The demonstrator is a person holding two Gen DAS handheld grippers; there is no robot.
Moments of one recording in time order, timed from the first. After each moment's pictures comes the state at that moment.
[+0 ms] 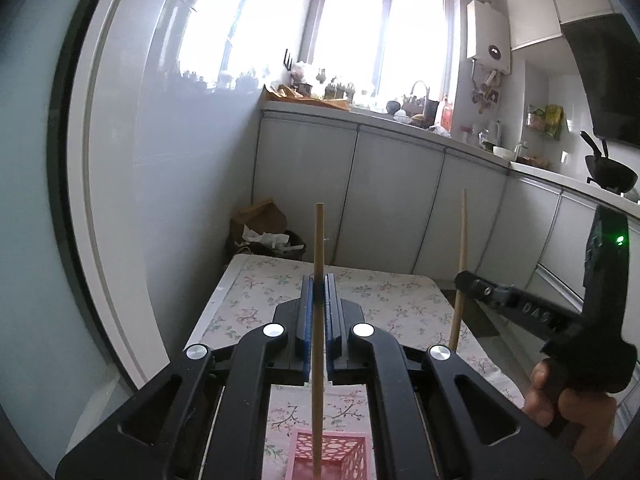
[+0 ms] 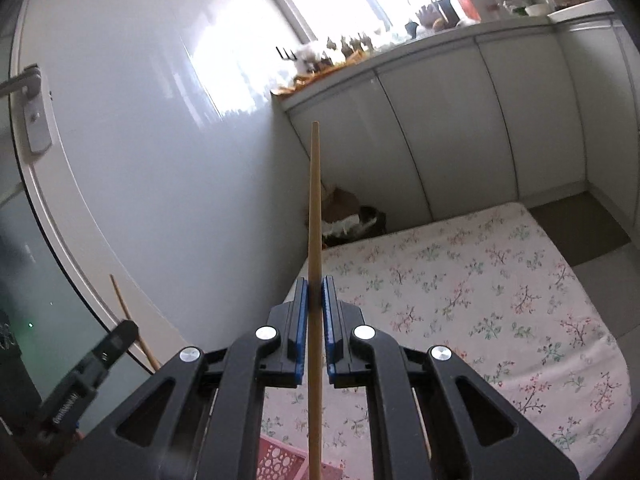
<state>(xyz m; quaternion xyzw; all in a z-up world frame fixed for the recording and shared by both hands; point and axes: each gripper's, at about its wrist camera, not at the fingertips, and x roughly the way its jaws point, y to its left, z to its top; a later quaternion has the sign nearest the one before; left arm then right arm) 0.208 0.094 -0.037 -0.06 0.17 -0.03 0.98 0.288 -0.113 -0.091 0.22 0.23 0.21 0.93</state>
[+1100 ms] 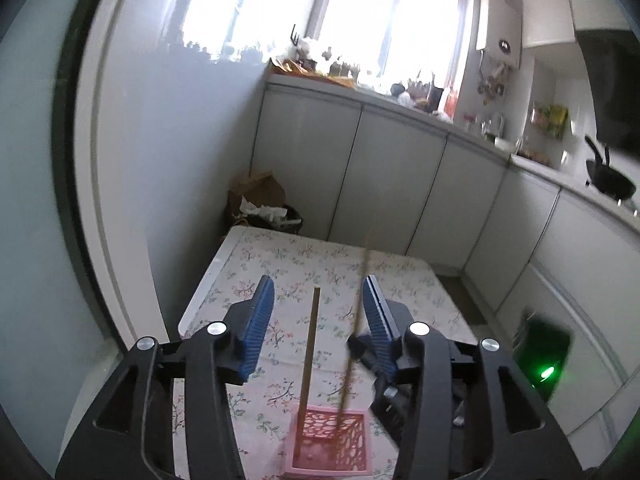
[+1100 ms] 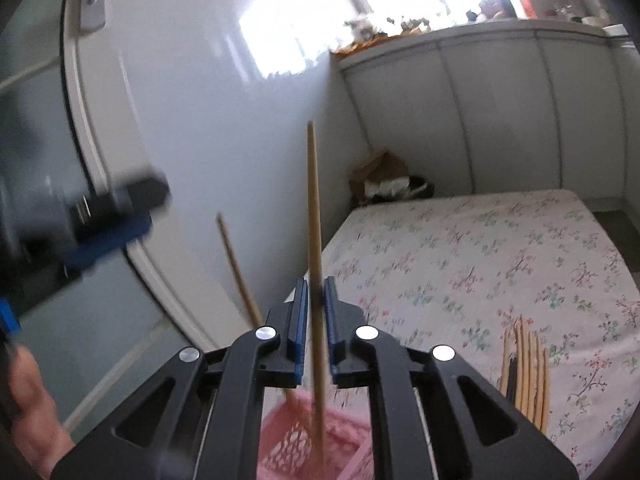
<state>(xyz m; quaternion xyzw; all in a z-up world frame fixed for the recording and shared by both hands) 0.206 0.118 -0.037 -0.10 0.21 -0.05 0.97 0.264 -0.020 -0.161 0.13 0.27 0.29 0.91</state>
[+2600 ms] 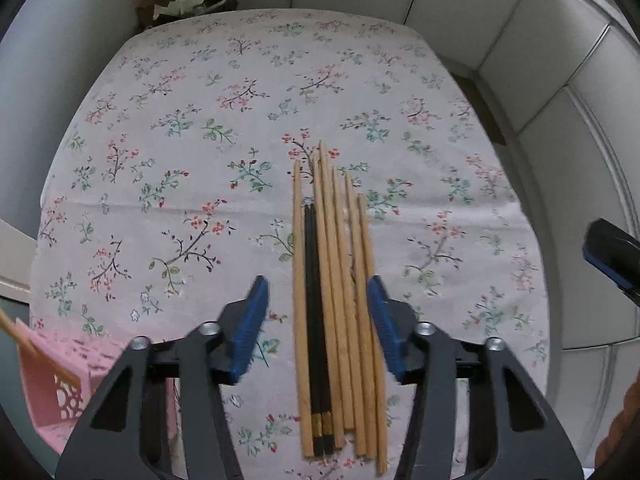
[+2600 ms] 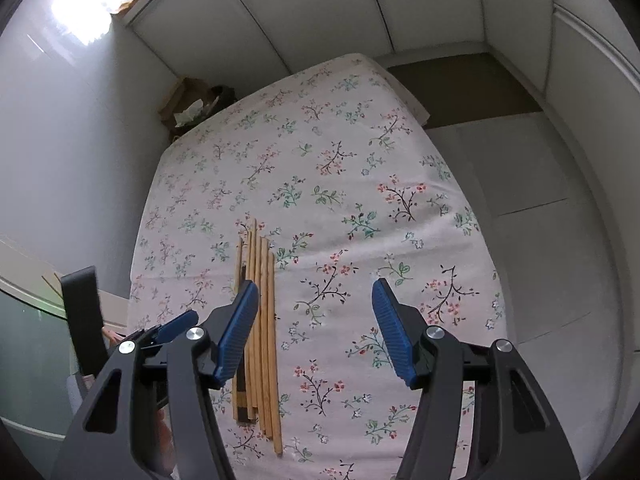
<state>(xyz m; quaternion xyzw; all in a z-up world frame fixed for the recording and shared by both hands) 0.331 -0.061 -0.205 -0.01 0.57 -0.06 0.82 0.309 -0.278 -0.184 0.21 0.51 0.07 0.83</state>
